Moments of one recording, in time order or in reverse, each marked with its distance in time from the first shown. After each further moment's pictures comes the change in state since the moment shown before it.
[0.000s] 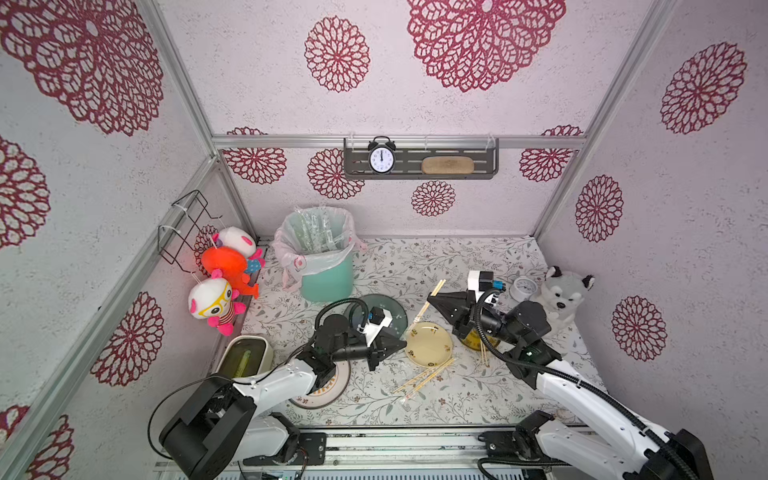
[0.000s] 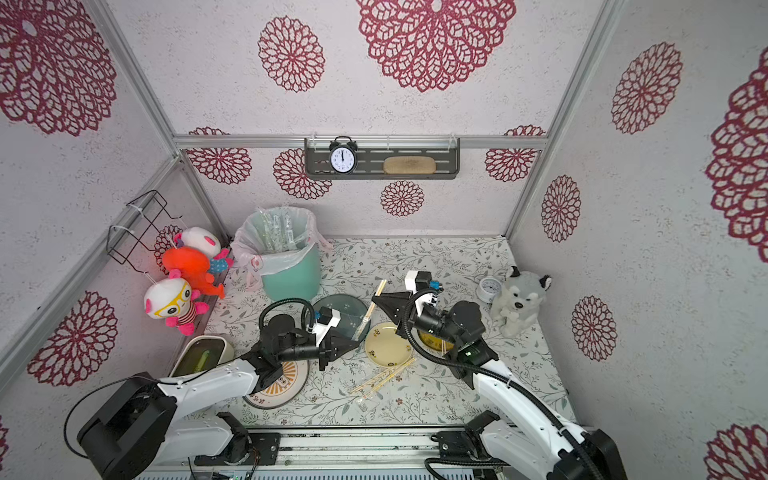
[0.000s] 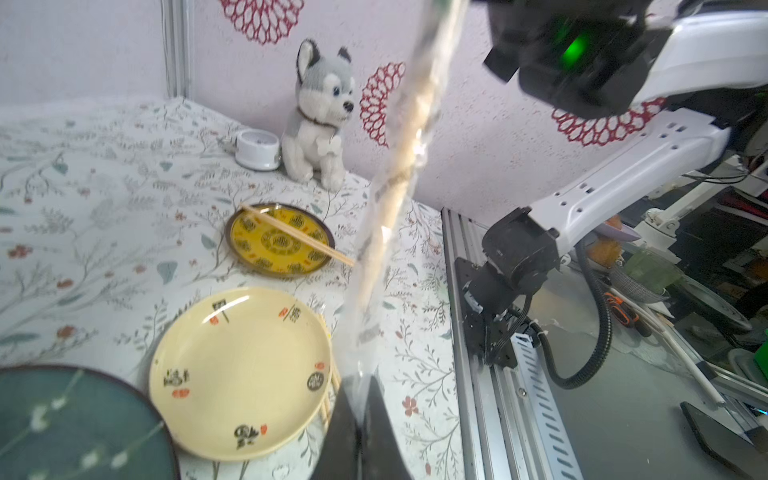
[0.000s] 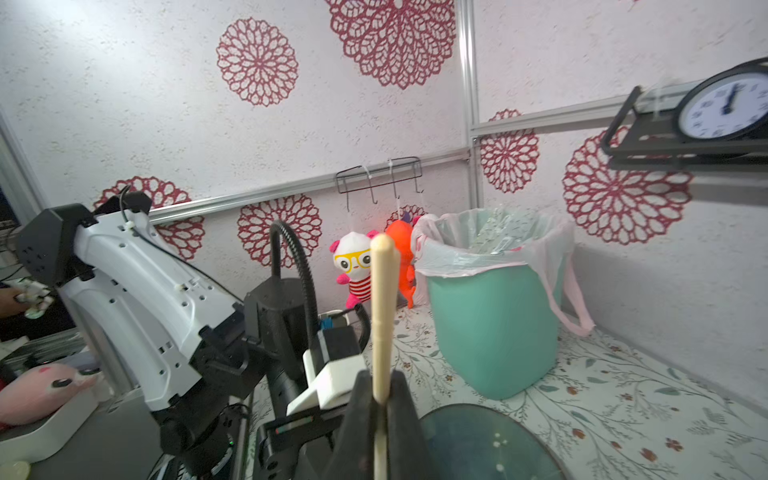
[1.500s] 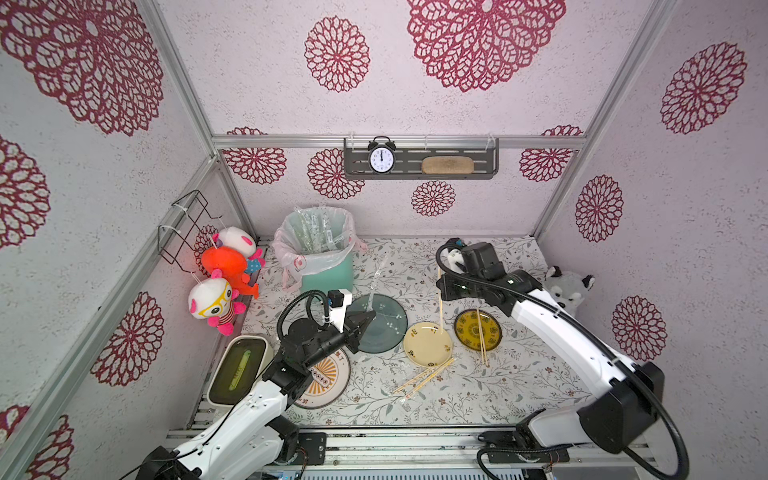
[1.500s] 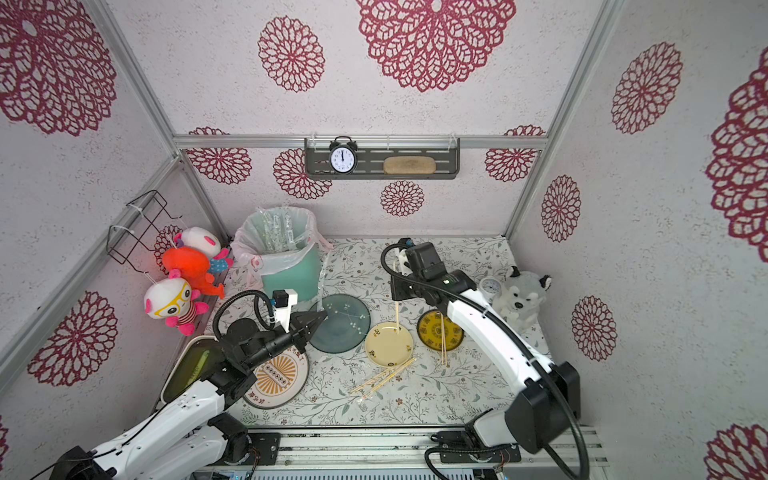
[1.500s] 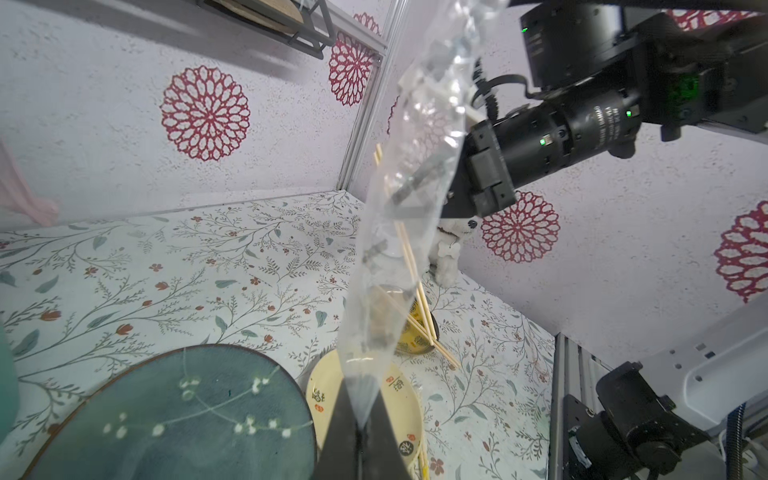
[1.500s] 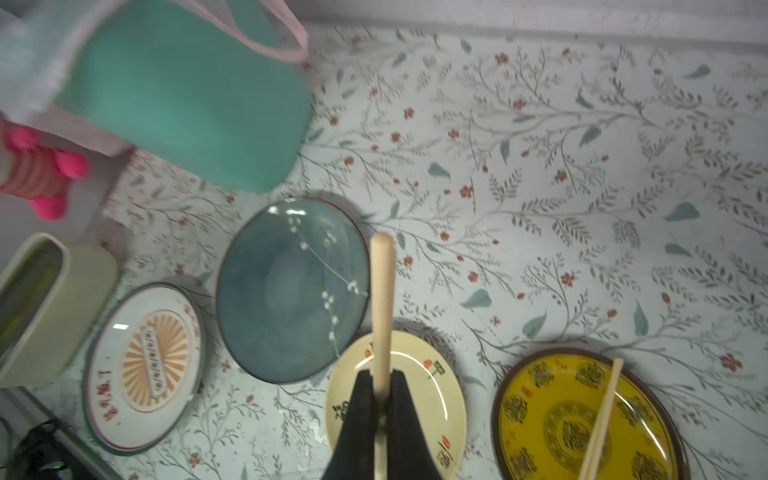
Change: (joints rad) left arm 0.114 -0.438 0.008 -0.255 -0.369 -0.152; right arm 0.038 0.525 0.777 -1.370 0.618 -0.084
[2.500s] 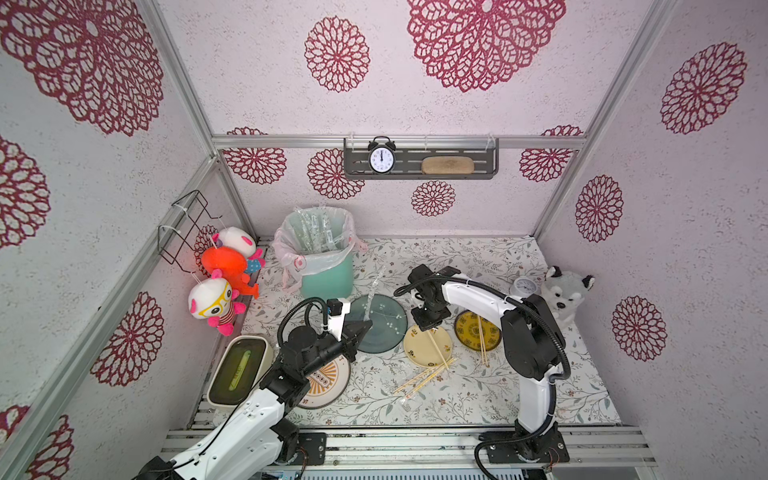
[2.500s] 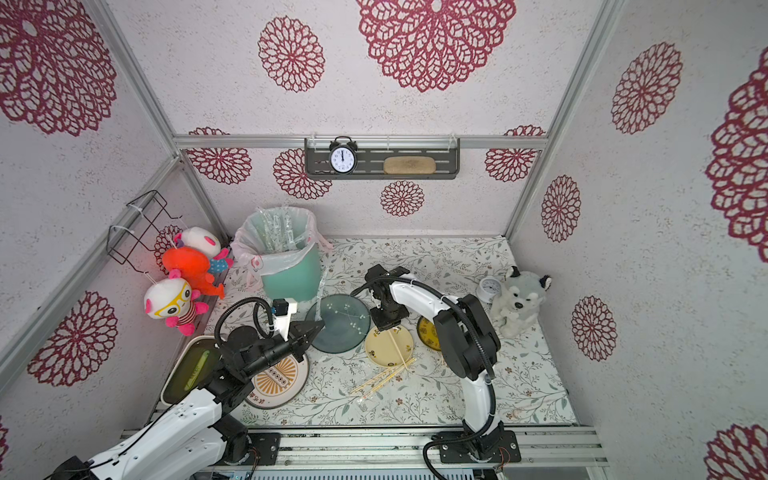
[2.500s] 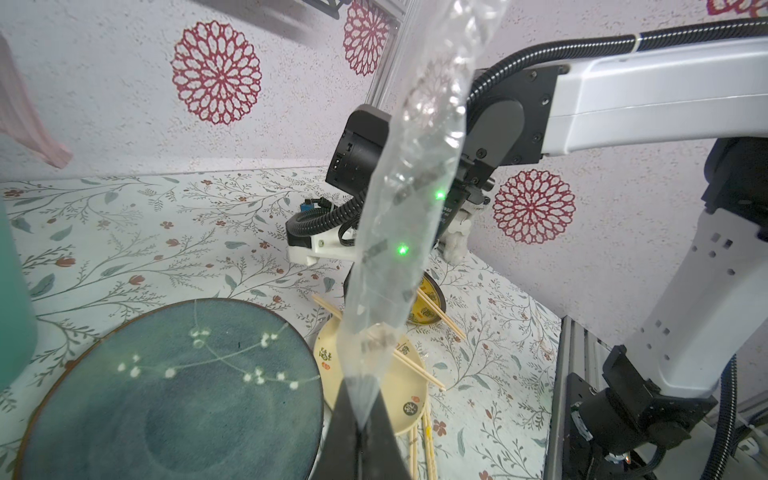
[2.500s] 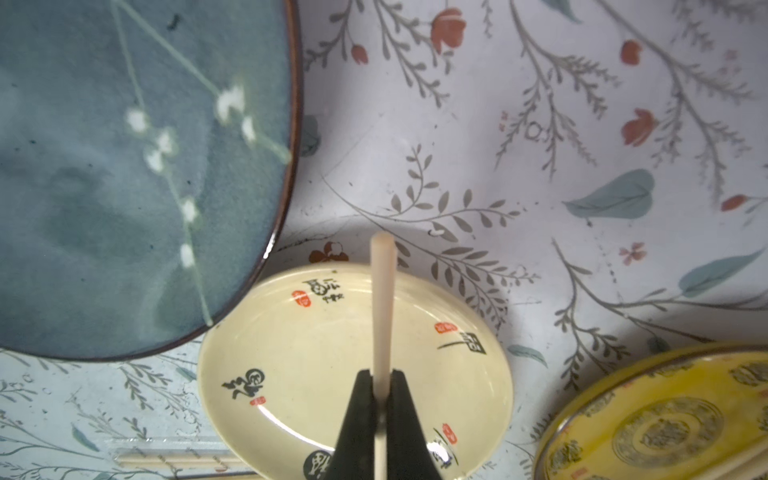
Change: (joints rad) left arm -0.002 -0.053 -0.074 -0.035 -0.012 -0.004; right arm 0.085 0.512 0.157 -0.270 0.006 -0.116
